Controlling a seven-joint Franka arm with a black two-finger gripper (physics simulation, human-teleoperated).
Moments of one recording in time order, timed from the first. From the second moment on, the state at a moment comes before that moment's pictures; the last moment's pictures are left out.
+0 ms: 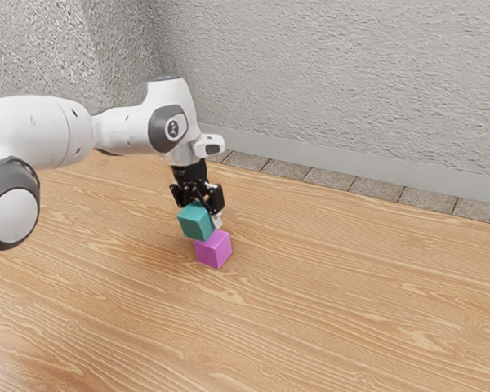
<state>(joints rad) 0.02 0.58 0.02 -1.46 -0.18 1.93 0.19</state>
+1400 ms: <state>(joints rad) 0.02 0.71 0.00 -1.30 -0.19 1.82 0.23</state>
